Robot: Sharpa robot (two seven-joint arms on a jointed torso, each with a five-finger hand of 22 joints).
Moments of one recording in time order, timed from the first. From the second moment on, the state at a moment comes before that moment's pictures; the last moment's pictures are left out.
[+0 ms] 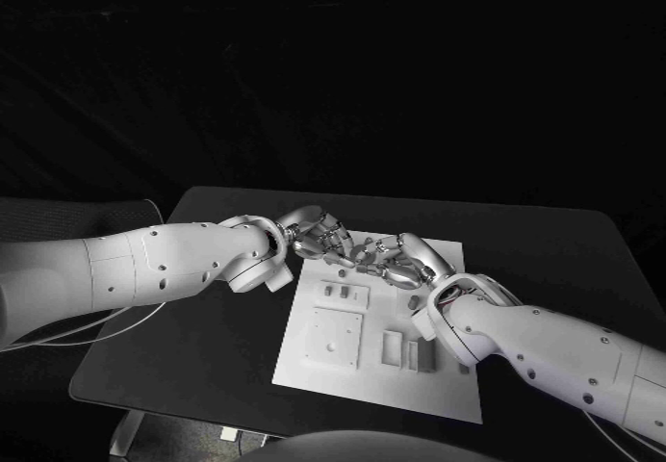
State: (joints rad) left arm 1.23 -0.83 -0.22 1.41 -0.72 -0.26 0.14; left_hand 1.57 -0.10 -0.26 0.29 0.05 0.84 0.18 0.31 0.48 1.07 0.09 0.44 0.38 0.91 0.04 0.85 0.71 0.04 1.08 -0.07 0.07 1.24; right arm 1.05 -0.50 -0.11 1.37 -0.89 -0.53 0.17; right_hand 1.03 -0.05 0.69 -0.29 0.15 1.01 0.10 0.21 0.66 1.13 -0.01 1.25 0.84 1.09 -0.10 1.52 0.87 0.25 1.03 0.01 0.96 1.31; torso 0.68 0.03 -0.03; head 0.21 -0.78
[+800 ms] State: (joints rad) left arm 1.23 -0.83 -0.22 1.41 -0.71 -0.26 0.14; left_hand 1.57 -0.10 -0.26 0.29 0.05 0.84 0.18 0.31 0.48 1.07 0.09 0.44 0.38 0.91 0.04 0.85 0.71 0.04 1.08 -0.07 0.07 1.24; right arm 1.05 -0.50 -0.12 1.37 -0.90 -0.52 0.16; right_hand 1.03 -0.05 0.68 -0.29 0.15 1.01 0.10 0.20 0.66 1.13 -0.01 1.25 0.84 1.09 -0.10 1.52 0.87 0.25 1.03 0.01 0.96 1.31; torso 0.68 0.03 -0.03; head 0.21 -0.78
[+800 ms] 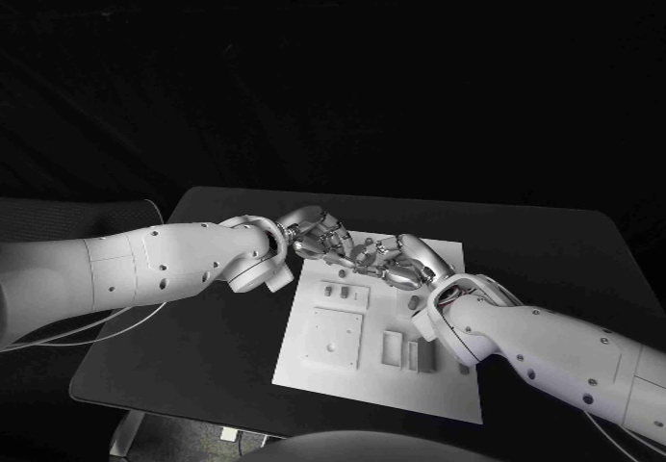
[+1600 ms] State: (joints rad) left arm 1.23 -0.83 -0.22 1.41 -0.71 -0.26 0.14; left_hand 1.57 -0.10 -0.26 0.29 0.05 0.84 0.18 0.31 0.48 1.07 0.09 0.44 0.38 0.91 0.04 0.85 0.71 0.03 1.08 -0.07 0.07 1.24; right arm 1.05 -0.50 -0.12 1.37 -0.90 -0.53 0.16; right_hand 1.03 -0.05 0.68 -0.29 0.15 1.01 0.10 0.21 0.66 1.13 -0.01 1.25 0.84 1.09 -0.10 1.52 0.87 0.25 1.03 0.01 0.96 1.31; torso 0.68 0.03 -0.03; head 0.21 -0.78
